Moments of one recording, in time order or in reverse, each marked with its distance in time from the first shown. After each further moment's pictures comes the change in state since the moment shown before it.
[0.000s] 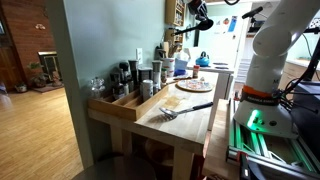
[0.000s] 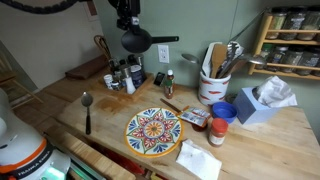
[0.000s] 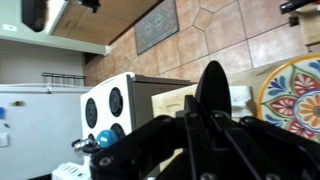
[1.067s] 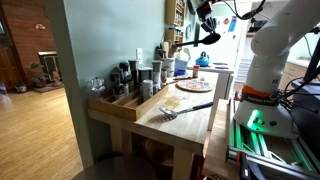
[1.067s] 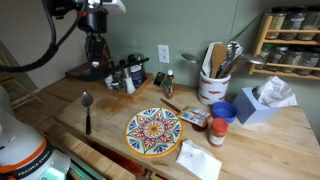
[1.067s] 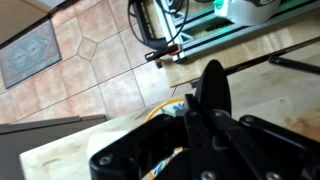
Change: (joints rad) arm -0.061 -0.193 -0.006 -0.209 0.519 -0.041 -0.026
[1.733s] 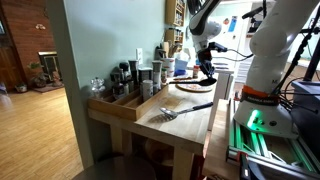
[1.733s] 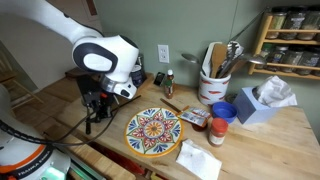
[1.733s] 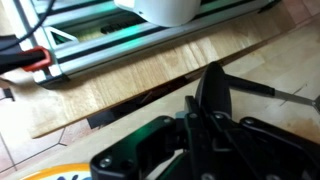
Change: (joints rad) arm -0.034 0.266 -0.190 -0.388 0.389 0.474 -0.239
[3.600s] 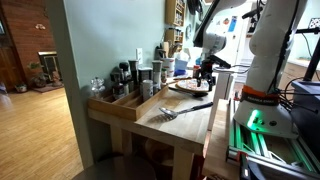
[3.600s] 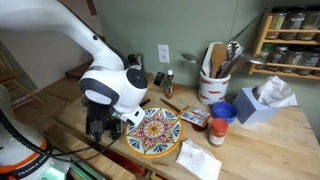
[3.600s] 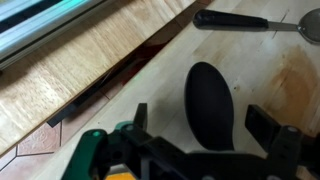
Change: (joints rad) arm -0.012 0.230 -0.169 -0.028 0.379 0.274 -0.227
